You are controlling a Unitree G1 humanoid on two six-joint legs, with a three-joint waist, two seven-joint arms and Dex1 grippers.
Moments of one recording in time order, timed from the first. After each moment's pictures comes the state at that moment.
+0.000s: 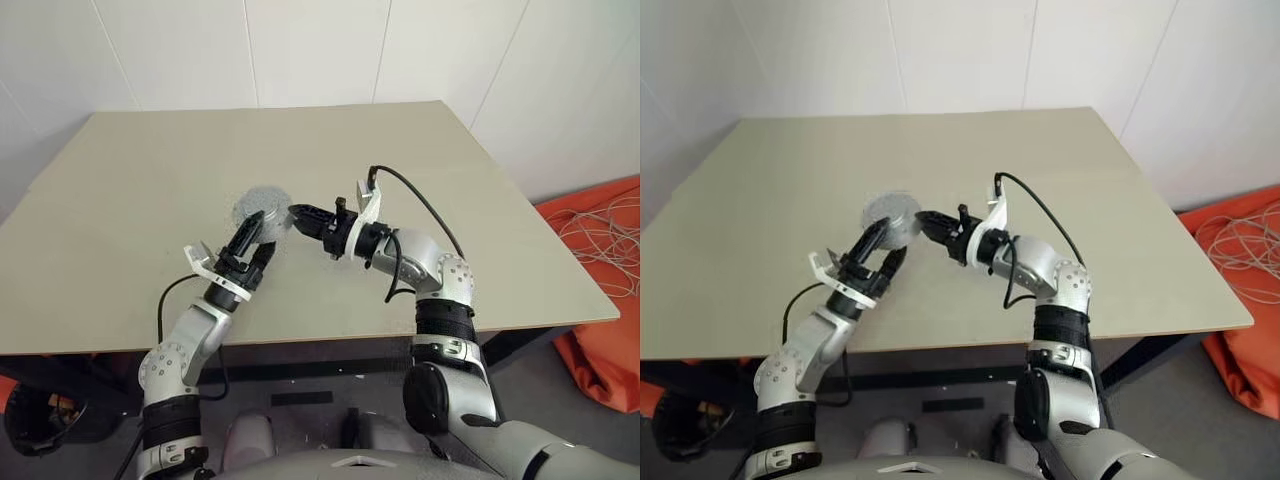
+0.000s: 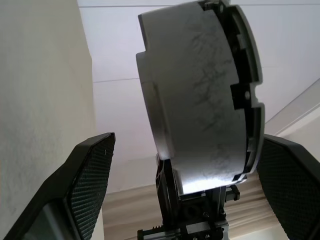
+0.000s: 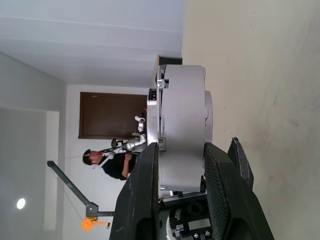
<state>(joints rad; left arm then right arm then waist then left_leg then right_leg) -0.13 -0.03 0.35 0.00 -1.57 0.79 -0.22 -0.64 0.12 -0.39 0.26 1.67 1.21 -0.53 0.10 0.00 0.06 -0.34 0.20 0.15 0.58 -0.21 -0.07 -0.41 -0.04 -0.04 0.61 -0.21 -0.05</state>
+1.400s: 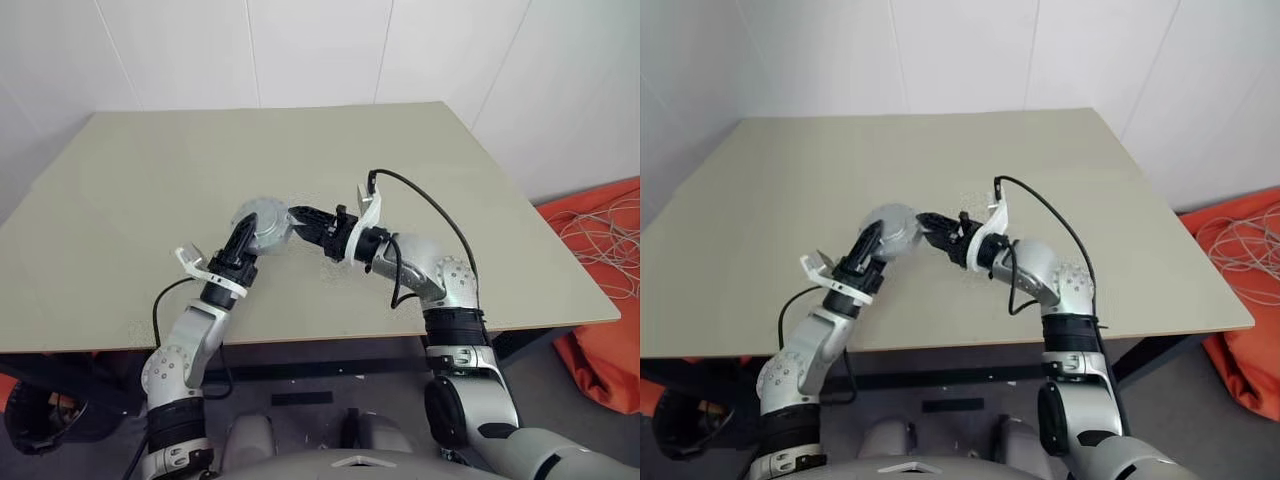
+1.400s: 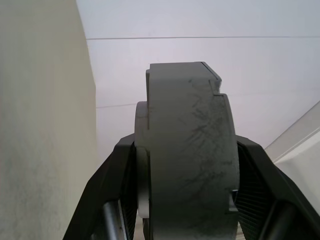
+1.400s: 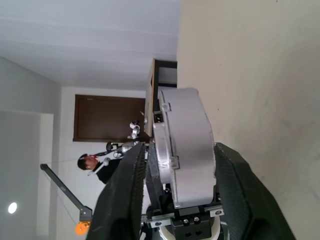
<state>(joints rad) -0.10 -0.06 0.36 -0.03 -1.56 0.70 -0.18 -0.58 -0.04 -0.18 0.23 1.76 1.04 -0.44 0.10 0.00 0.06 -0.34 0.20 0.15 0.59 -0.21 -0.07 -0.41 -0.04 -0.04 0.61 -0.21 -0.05</state>
